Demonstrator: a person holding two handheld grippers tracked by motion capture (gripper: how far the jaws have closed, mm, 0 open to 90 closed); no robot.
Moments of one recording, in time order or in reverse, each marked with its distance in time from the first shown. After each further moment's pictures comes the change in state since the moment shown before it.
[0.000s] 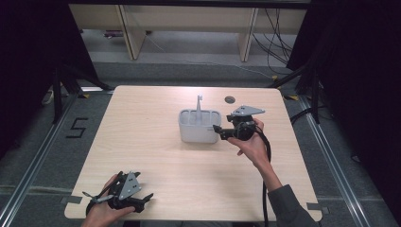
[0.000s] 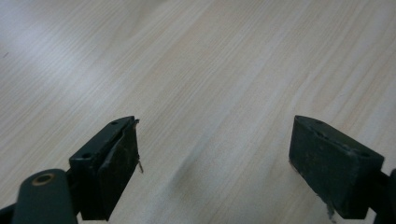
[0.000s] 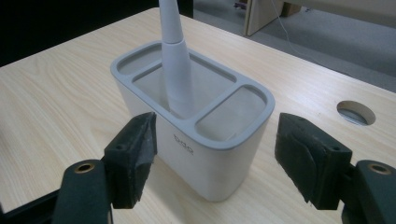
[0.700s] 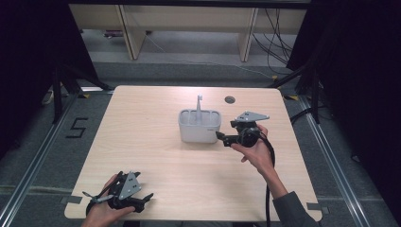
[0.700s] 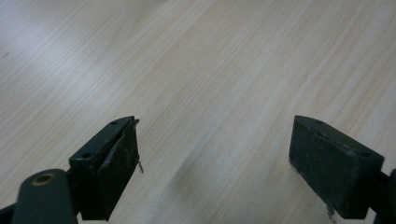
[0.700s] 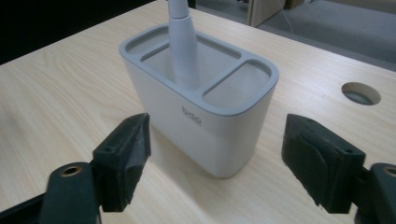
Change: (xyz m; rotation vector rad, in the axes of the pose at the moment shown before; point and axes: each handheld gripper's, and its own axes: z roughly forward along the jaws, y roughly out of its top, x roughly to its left) left arm 0.000 0.000 0.000 -0.001 -0.001 0.001; right arm 0.004 -0.016 -0.014 0.021 0.009 0.039
